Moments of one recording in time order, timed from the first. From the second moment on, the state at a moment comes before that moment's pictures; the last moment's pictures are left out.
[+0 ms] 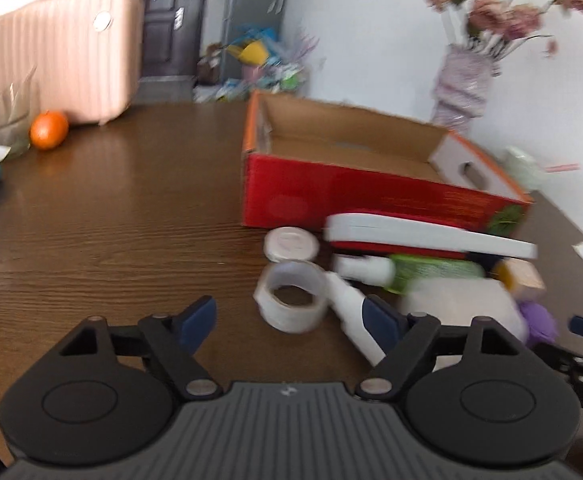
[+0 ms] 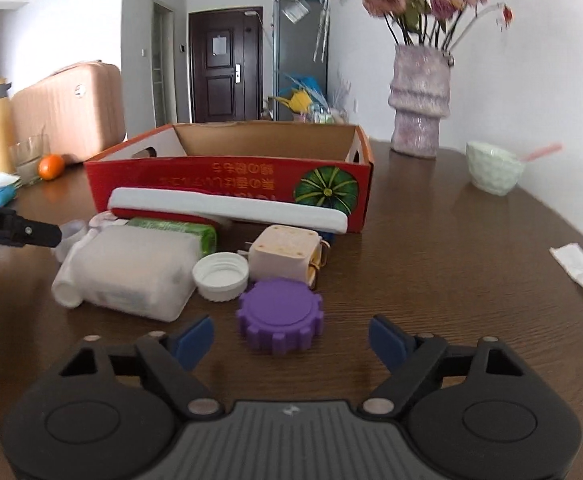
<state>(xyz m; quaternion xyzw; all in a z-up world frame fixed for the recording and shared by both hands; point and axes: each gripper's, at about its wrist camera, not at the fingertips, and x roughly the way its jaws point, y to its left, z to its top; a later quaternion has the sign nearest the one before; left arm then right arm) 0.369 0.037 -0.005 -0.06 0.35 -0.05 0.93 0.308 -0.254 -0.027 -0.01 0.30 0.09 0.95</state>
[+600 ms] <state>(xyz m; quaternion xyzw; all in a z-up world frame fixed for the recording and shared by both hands) 0.366 0.040 0.001 -0.04 0.32 -0.05 0.95 0.308 -0.249 -0.021 -0.03 0.31 0.10 0.95</state>
